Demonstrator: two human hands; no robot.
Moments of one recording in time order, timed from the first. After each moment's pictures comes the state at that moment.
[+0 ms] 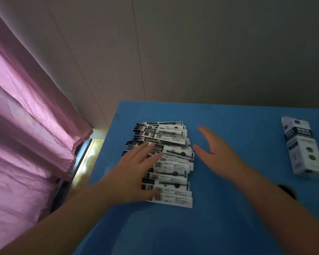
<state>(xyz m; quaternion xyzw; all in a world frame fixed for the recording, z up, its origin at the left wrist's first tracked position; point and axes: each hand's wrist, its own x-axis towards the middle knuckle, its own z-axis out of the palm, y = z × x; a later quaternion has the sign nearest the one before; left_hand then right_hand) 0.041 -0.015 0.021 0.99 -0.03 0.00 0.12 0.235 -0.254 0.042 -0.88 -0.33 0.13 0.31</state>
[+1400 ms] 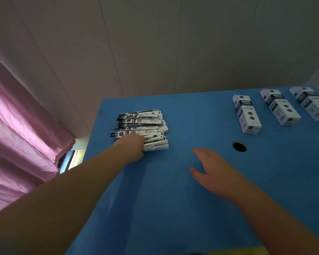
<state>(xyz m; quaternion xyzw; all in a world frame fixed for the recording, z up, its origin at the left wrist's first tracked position) 0.081 -0.067 0.047 0.99 0.06 -0.14 -0.03 0.084 -0.363 0.063 -0.93 -0.27 0.14 0.20</state>
